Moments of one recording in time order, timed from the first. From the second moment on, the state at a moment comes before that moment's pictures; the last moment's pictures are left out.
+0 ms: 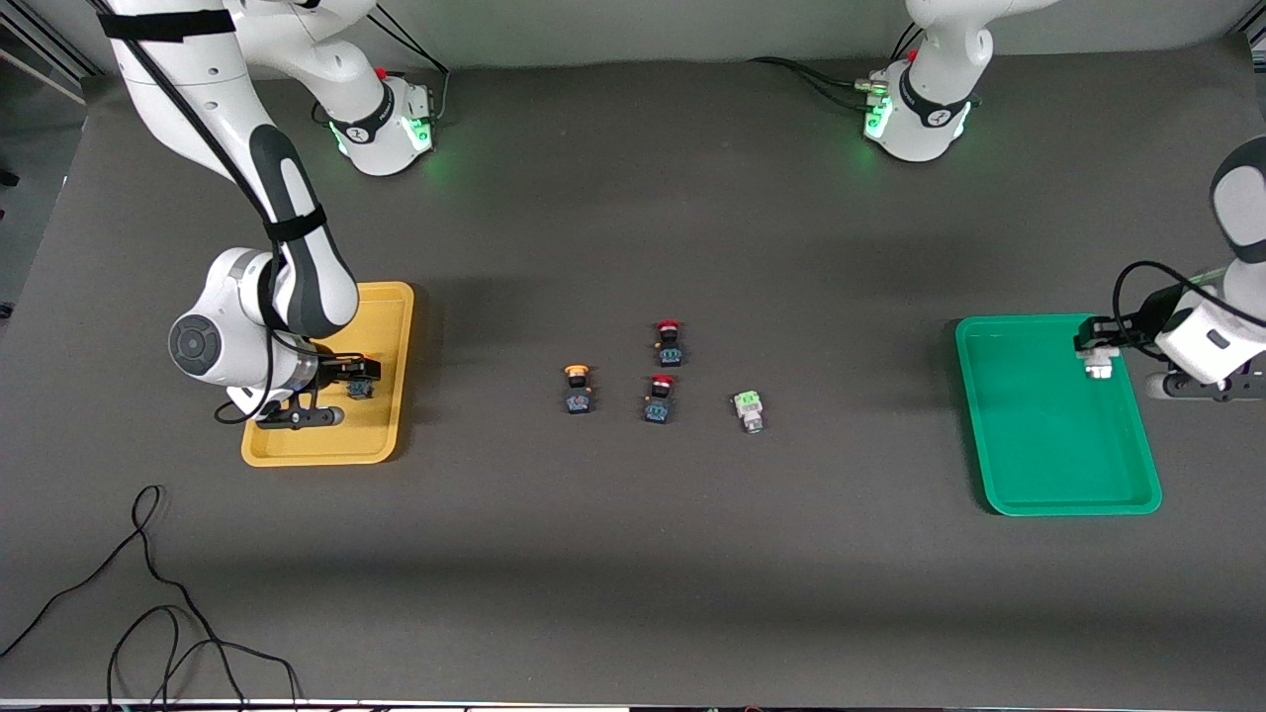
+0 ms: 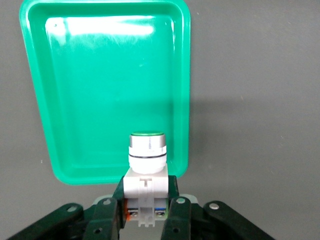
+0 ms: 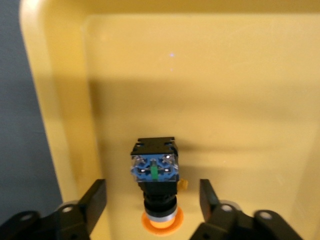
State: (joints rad) left arm 0.22 0.14 -0.08 -1.94 -0.03 1.95 0.16; right arm 0.51 0.42 -0.49 -2.17 0.35 2.30 -0.24
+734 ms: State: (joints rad) left arm 0.24 0.45 -0.08 -2.07 0.03 2.40 0.11; right arm 0.64 0.23 -0.48 -1.96 0.36 2.03 0.07
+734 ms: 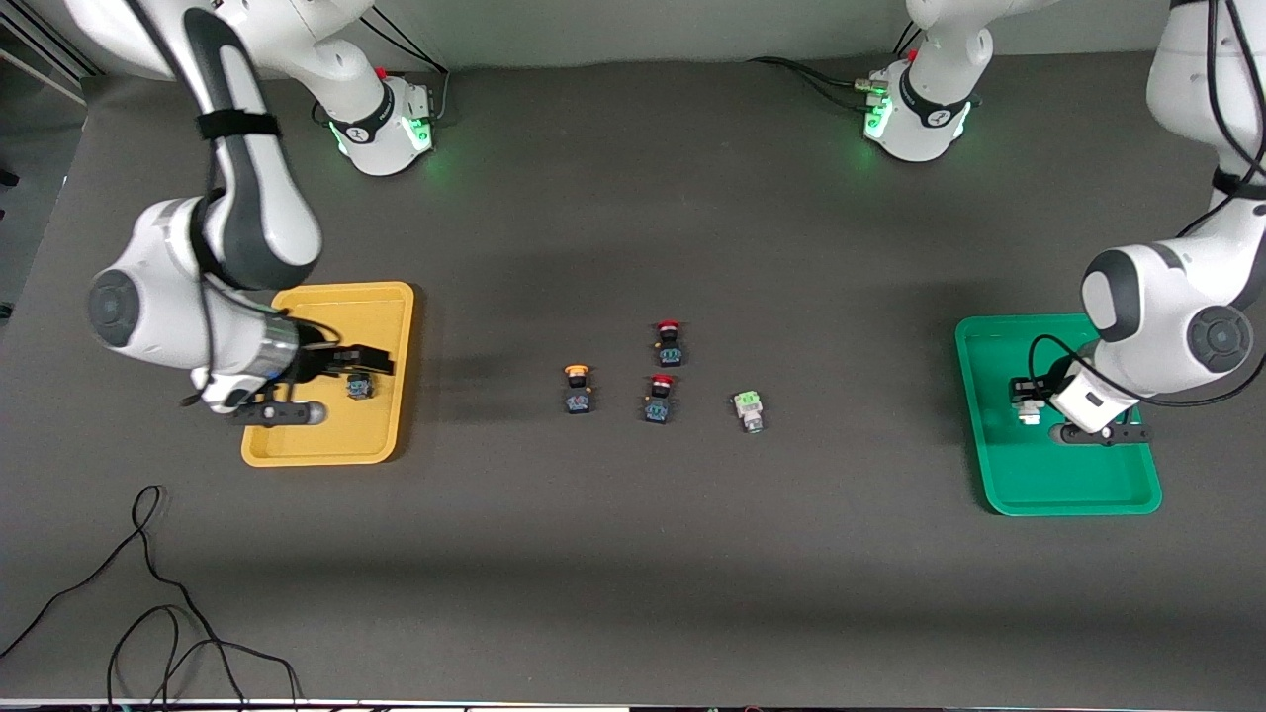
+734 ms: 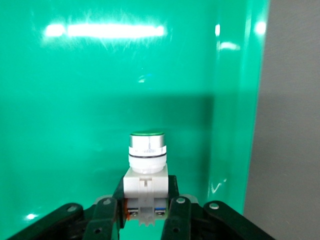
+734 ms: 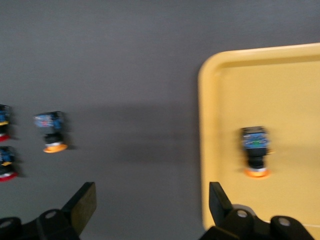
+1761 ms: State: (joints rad) left arm 0.23 0.23 -0.12 -1.60 0.07 1.73 0.11; right arm 0.93 0.63 -0.41 -1.80 0.53 2.34 0.38
